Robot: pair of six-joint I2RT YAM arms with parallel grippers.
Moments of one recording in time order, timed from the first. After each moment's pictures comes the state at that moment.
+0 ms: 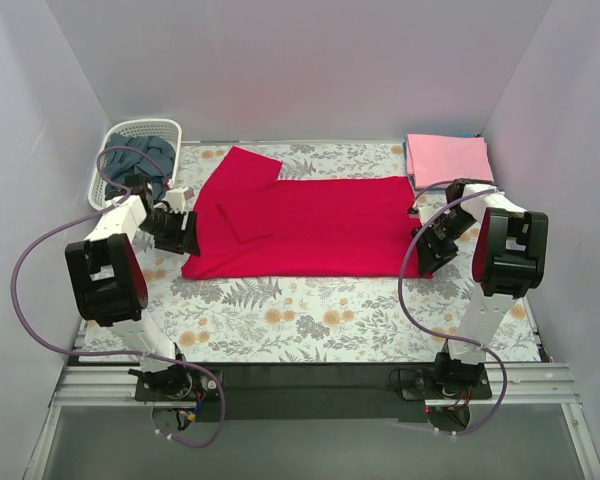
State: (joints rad) left arm 0.21 1.75 1.26 -0.89 0.48 0.42; right arm -0.10 1.93 1.33 -1.15 -0.40 -0.64
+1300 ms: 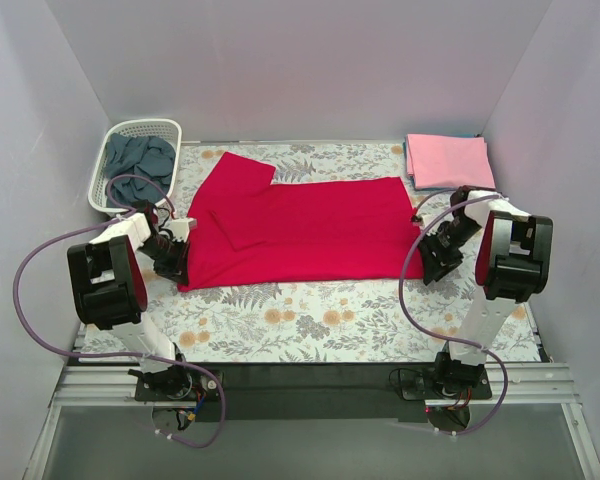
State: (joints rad) left arm 0.23 1.73 1.04 -0.86 0.35 0.48; right arm -0.13 1.90 1.23 -1.13 -0.34 -0.68
